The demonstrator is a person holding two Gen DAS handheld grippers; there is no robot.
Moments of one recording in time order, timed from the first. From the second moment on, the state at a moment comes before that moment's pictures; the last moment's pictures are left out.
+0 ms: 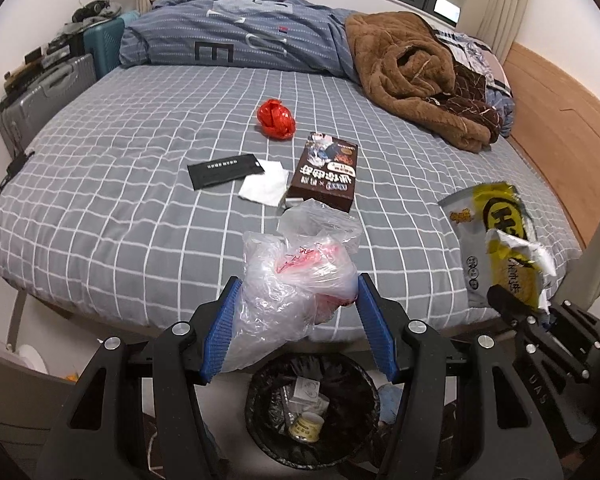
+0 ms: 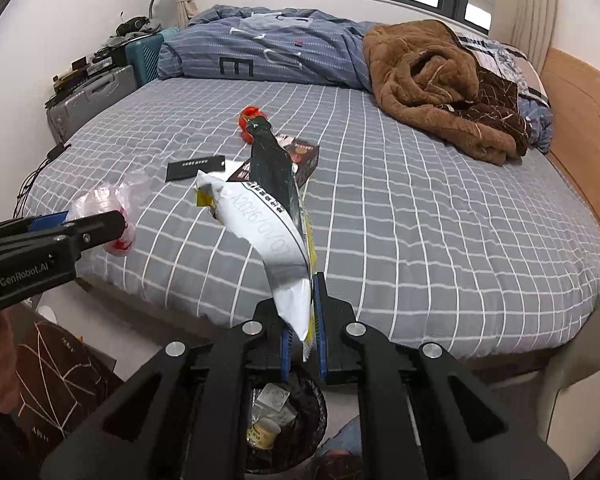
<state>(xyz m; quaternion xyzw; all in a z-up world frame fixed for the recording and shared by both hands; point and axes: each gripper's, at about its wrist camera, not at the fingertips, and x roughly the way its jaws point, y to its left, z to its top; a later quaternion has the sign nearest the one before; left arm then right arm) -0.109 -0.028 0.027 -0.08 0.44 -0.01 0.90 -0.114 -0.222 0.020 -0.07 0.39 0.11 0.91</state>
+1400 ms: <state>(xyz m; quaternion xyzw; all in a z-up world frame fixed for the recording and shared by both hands) -0.168 -0.039 -0.102 -0.06 0.52 -0.01 0.85 -0.174 -0.225 -0.112 -0.05 0.51 0.10 0.85</state>
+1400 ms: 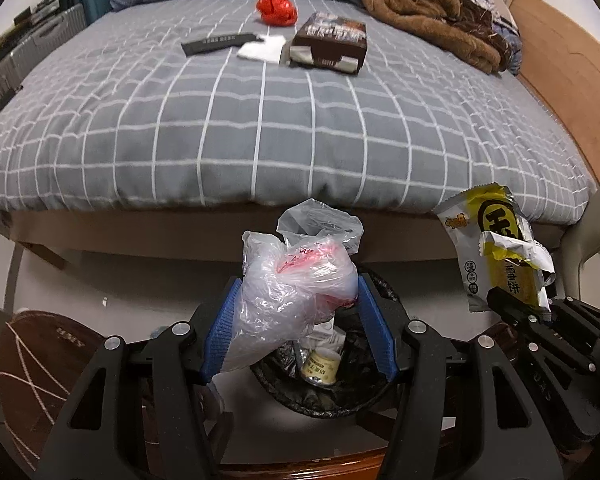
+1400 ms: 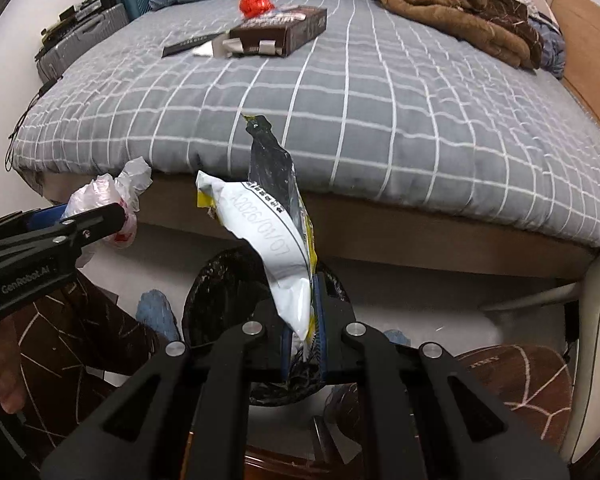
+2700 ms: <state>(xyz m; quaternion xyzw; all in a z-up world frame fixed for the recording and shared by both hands) -0.137 -0.038 -0.194 -0.06 0.59 -0.01 0.80 -0.142 -0.197 -0.192 -0.05 0.58 0.12 0.80</state>
